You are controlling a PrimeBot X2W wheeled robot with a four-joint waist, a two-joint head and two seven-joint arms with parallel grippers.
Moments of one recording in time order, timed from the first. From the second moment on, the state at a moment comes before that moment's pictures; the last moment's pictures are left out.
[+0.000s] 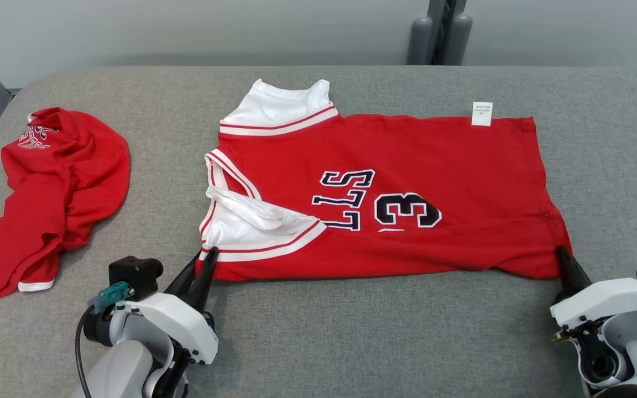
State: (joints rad) left arm -0.38 0.25 -0.55 0.59 -0.71 -0.05 -0.19; right arm -0.34 -0.10 -0.05 0.67 0.78 0.13 -0.01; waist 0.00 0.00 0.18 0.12
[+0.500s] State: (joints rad) left arm -0.38 0.31 -0.58 0.55 -0.69 -0.06 -0.14; right arm -0.36 -0.20 0.00 0.65 0.77 0.13 0.13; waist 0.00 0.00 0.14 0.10
